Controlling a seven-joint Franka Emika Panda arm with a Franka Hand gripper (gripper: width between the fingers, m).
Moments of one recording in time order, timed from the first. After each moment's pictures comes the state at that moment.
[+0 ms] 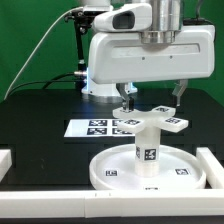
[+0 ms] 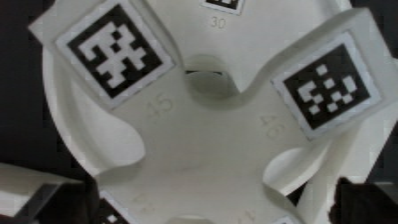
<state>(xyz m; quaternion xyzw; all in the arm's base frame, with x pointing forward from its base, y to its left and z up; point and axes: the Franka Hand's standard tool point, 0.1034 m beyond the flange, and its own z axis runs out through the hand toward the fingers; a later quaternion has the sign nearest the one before) 0.563 0.045 0.121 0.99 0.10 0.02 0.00</state>
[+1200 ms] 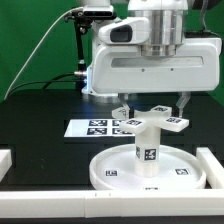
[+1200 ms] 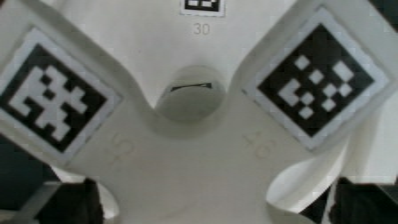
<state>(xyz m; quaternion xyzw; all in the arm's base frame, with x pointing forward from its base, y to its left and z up) 0.563 0.048 0.103 1.00 0.04 0.01 0.01</state>
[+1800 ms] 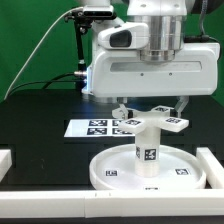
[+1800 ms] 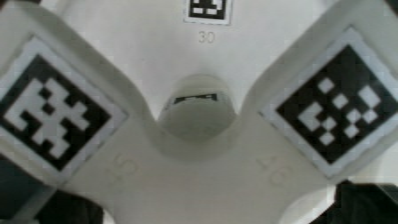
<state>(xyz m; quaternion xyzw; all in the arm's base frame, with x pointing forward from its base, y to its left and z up) 0.561 0.046 0.098 1.00 0.04 0.01 0.01</state>
